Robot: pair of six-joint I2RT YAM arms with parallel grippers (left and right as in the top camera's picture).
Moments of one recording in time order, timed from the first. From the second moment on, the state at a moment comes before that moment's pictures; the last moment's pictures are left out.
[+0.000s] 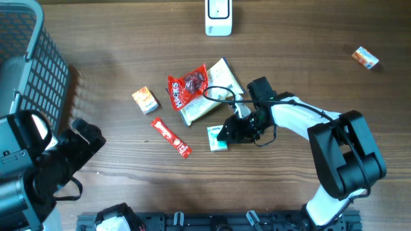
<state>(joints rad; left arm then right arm) 0.33 0.96 1.47 -1.59 0.09 -0.48 0.38 1.87 0.92 -0.51 -0.79 0.28</state>
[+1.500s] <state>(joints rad) 0.33 0.96 1.47 -1.59 0.09 -0.48 0.09 1.88 0.92 0.82 -1.56 1.21</state>
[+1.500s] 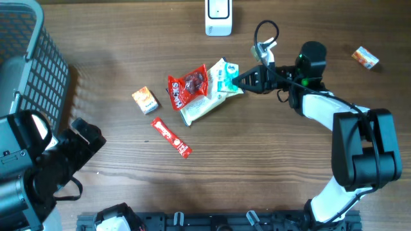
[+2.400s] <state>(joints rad) 0.33 0.96 1.47 -1.59 0.09 -0.48 0.05 1.88 0.92 0.96 -1.56 1.34</state>
